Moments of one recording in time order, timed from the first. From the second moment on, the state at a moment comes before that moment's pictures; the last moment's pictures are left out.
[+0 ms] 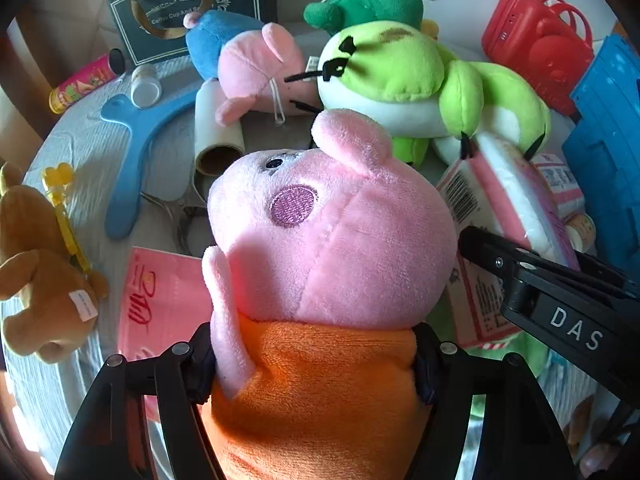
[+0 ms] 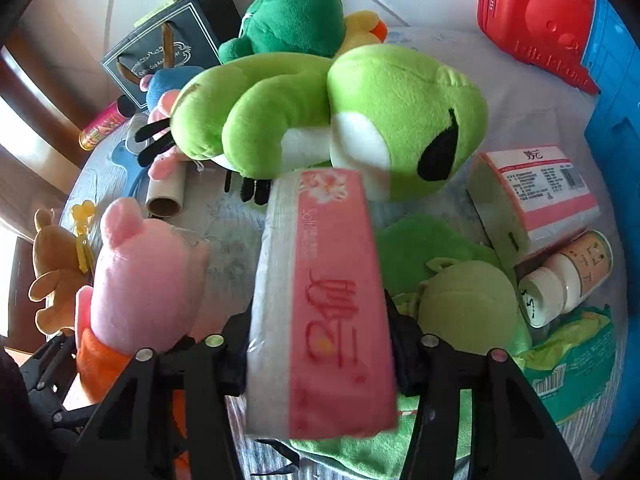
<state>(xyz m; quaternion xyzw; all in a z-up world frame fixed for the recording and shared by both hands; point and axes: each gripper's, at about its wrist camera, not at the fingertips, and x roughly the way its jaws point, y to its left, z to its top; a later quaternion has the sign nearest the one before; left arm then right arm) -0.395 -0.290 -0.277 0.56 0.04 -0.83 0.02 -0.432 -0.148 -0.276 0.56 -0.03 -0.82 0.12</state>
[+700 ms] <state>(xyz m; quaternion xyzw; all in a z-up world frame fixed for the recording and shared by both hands) -0.296 -0.265 -0.199 0.46 0.06 -0.88 0.11 -0.353 -0.107 -0.186 0.44 0.05 -0.88 0.18</state>
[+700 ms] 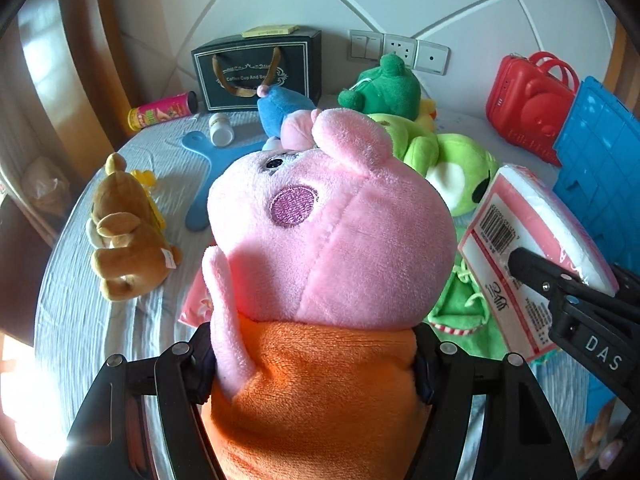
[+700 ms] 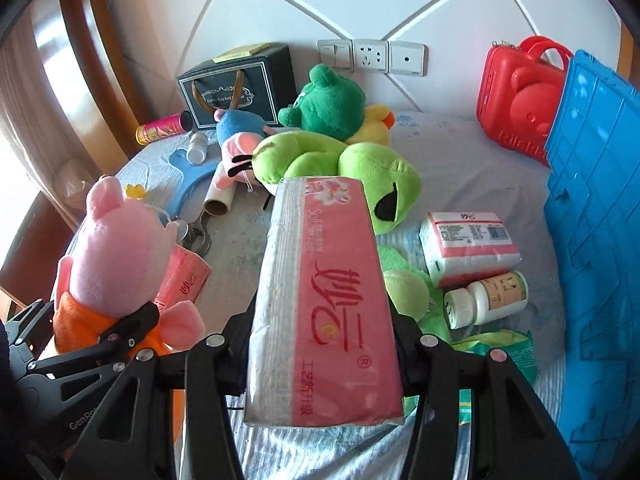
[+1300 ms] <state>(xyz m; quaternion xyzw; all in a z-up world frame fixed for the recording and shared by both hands) -0.255 -0.198 -0.101 0.37 0.05 -0.93 0.04 -0.266 -0.045 -0.069 0.31 0.06 -0.94 0.13</state>
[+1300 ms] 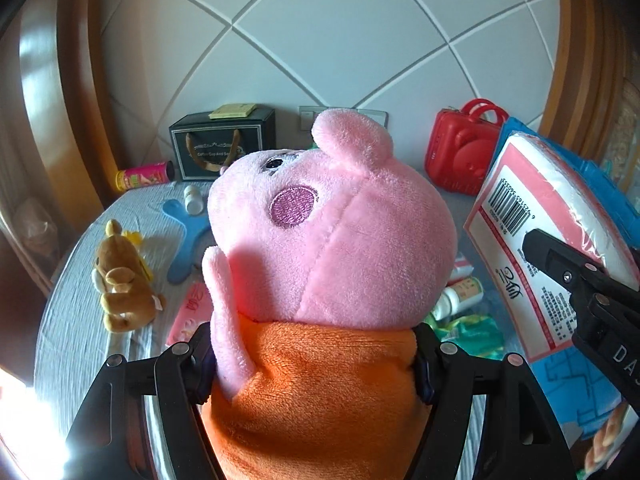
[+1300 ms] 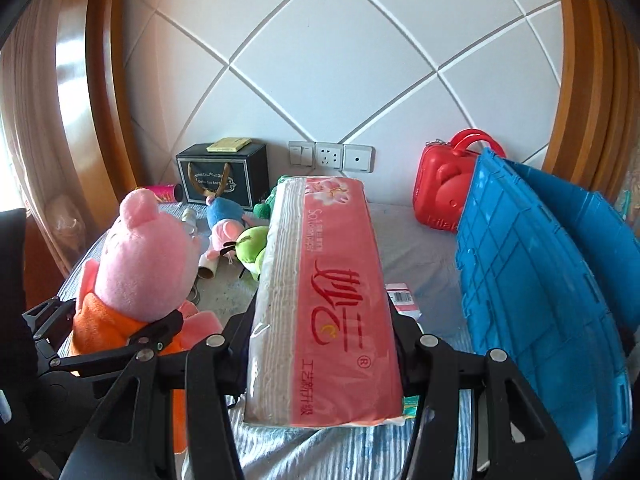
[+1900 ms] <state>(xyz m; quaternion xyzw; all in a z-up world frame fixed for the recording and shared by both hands) -0.227 0.060 0.026 0.26 0.02 -0.96 -0.11 -0.181 0.233 0.021 0.20 0.01 -0.98 -0.01</state>
